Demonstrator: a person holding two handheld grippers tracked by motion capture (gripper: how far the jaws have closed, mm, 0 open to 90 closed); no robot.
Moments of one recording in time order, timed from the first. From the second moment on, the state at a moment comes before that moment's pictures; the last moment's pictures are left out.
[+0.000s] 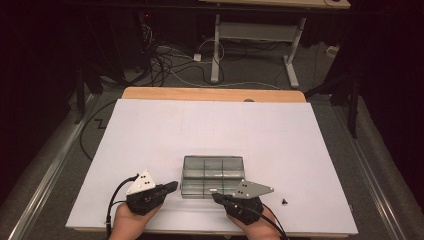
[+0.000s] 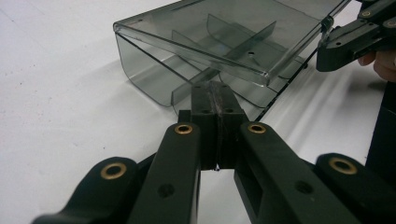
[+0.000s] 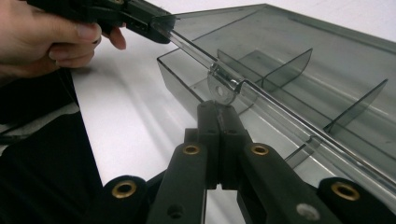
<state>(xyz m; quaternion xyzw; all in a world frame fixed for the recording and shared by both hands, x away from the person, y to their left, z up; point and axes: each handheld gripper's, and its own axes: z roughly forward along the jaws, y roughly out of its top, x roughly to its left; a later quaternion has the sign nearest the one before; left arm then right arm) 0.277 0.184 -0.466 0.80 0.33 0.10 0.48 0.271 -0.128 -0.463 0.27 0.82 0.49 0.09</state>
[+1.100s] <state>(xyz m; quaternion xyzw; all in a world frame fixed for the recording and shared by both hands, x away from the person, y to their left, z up) 0.275 0.175 -0.461 0.80 0.32 0.09 0.50 0.272 -0.128 -0.453 0.27 0.81 0.50 0.11</state>
